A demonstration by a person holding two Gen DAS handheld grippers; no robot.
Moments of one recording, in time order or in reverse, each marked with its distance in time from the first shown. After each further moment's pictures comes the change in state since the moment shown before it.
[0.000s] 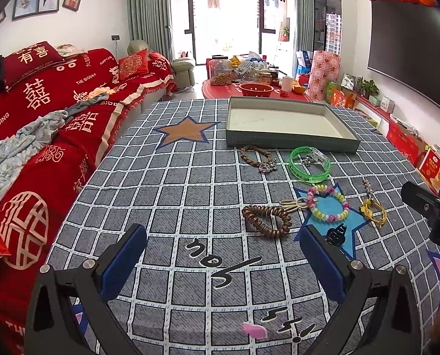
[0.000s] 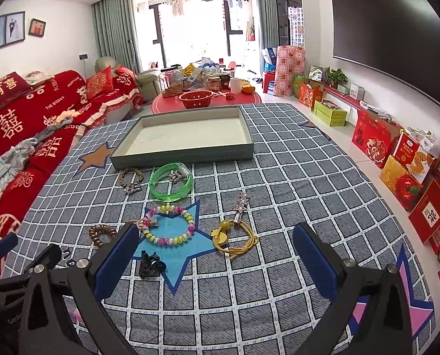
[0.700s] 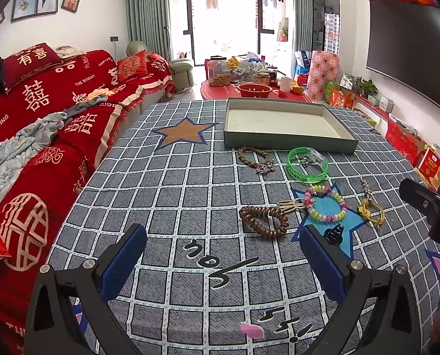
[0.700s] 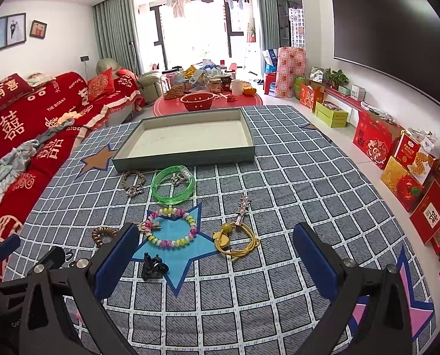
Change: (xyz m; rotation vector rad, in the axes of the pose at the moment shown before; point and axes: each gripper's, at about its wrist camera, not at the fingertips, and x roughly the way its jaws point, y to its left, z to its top) left arm -0.001 -0.002 0.001 0.003 -0.001 -0.003; right arm -0.001 0.001 0.001 0.000 -0.002 0.003
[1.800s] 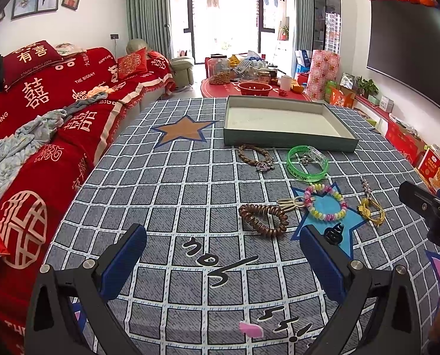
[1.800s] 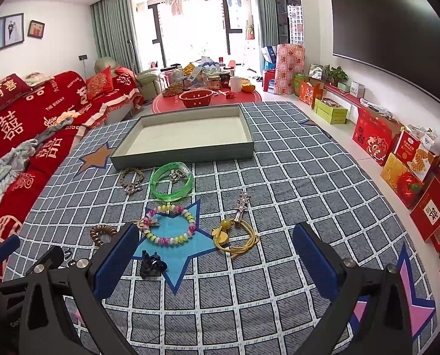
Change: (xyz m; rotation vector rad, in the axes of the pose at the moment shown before) left arm 0.002 -0.002 -0.001 -0.007 0.010 -0.002; right arm 0.000 0.002 0.001 0.003 0.006 -0.002
